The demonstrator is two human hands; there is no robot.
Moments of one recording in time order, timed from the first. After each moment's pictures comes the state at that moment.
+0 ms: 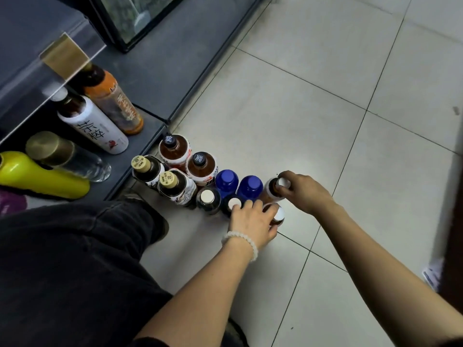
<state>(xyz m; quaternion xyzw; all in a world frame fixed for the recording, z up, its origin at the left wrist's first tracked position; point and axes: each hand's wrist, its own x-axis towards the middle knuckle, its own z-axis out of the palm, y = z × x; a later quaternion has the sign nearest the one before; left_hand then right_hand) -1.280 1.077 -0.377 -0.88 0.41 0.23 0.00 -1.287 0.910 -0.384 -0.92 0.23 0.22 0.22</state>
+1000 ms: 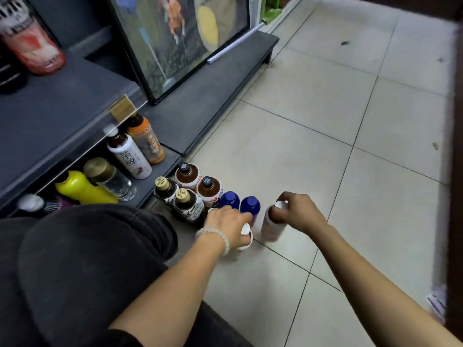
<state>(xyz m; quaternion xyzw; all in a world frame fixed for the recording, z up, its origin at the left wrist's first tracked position) -1.266 1.121 -0.304 -0.89 0.42 0.18 0.02 -1.322 0.936 -0.319 -0.90 0.27 0.13 0.32</state>
